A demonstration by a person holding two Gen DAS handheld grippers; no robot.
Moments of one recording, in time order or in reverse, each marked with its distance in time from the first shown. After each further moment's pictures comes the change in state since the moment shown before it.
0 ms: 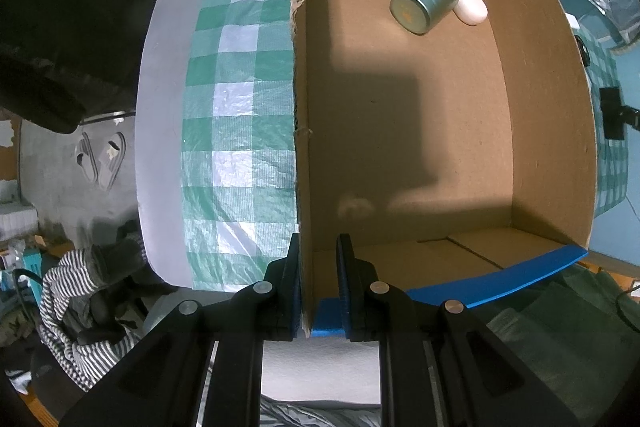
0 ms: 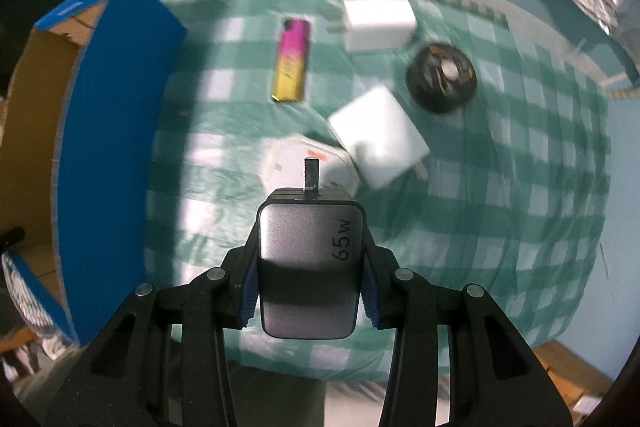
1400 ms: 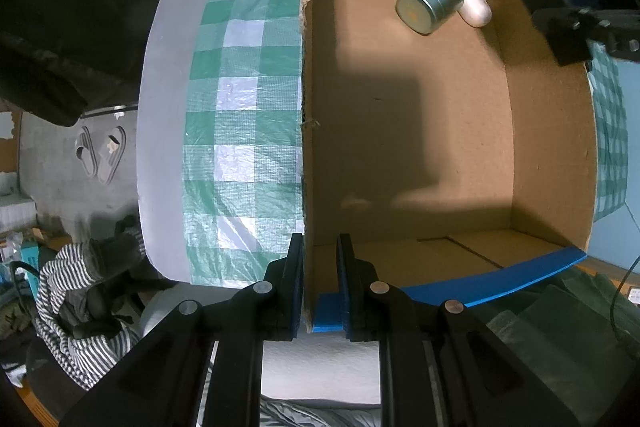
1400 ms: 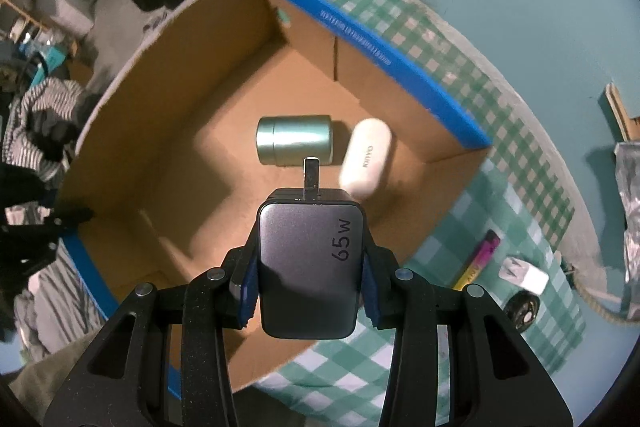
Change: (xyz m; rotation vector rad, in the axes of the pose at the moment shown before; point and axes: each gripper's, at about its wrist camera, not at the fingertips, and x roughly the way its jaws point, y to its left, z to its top) left arm 0.004 0.011 -0.003 -0.019 0.003 -0.005; right arm -0.002 0.210 0.076 -0.590 0.020 0.037
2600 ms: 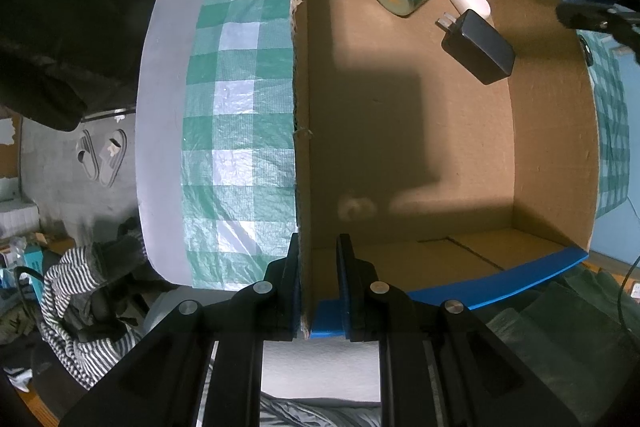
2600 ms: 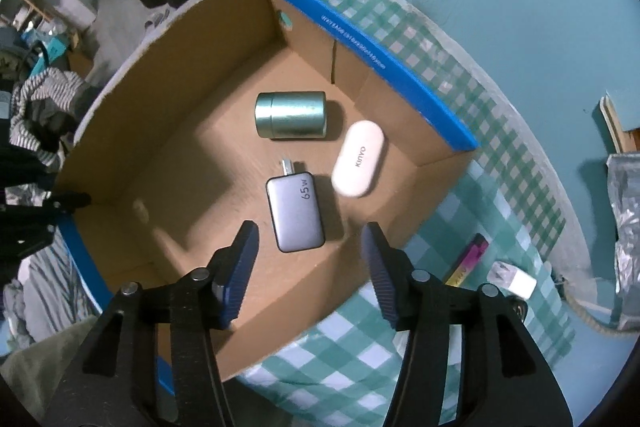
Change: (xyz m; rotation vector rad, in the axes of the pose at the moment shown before) left arm 0.002 -0.006 0.003 0.019 0.009 0.013; right arm -0.019 0.002 -0.010 -0.031 -0.038 -0.031
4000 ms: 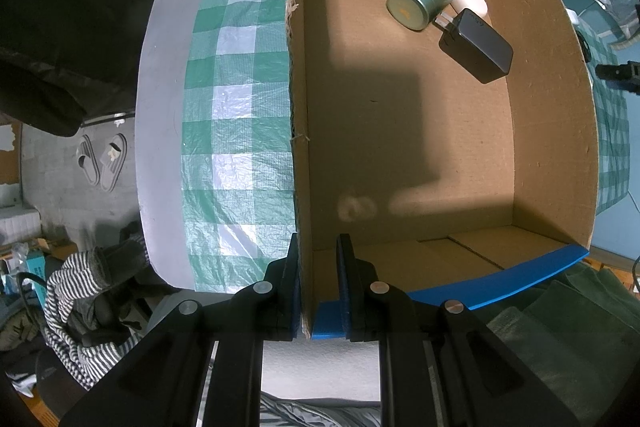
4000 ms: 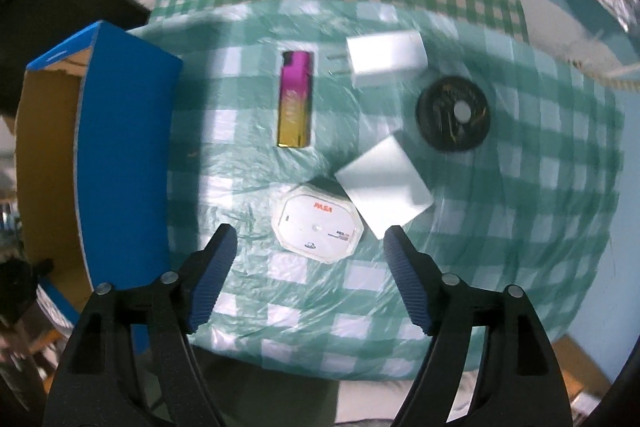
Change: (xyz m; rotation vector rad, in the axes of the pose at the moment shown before) left arm -0.004 -0.008 0.002 0.015 -0.004 0.003; right arm 0.028 -0.172 -0.144 0.702 0.125 0.075
